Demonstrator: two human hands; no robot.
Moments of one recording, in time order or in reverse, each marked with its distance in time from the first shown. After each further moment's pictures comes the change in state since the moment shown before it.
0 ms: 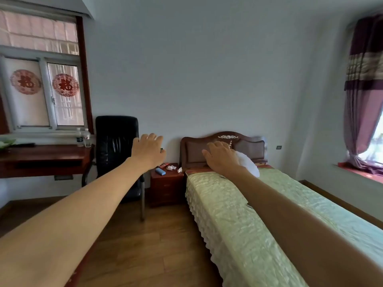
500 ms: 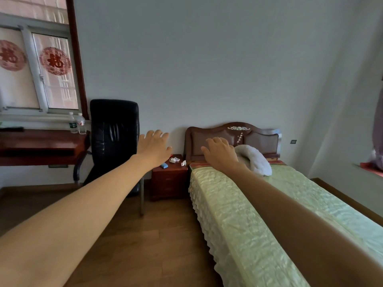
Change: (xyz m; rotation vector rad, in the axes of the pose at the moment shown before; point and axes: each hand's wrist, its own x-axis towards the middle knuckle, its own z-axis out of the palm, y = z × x) left_hand 0.157 -0.019 0.138 -0.037 -0.115 -0.021; right_hand 0.191 0.032 0.130 -0.021 -0.075 -0.038
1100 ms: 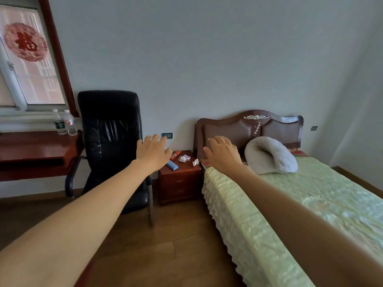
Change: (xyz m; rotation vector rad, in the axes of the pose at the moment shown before) left_hand 0.236 -0.159 0.195 -0.043 -0.122 -0.030; right_hand 0.267 -0.038 0.191 0.035 0.022 0.025
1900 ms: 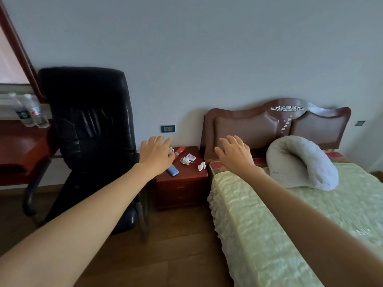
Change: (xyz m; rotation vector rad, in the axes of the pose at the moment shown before) left_hand 0.333 0.006 0.202 0.010 -0.088 -0.013; right_hand 0.322 0.162 0.207 0.004 -0.168 0.019
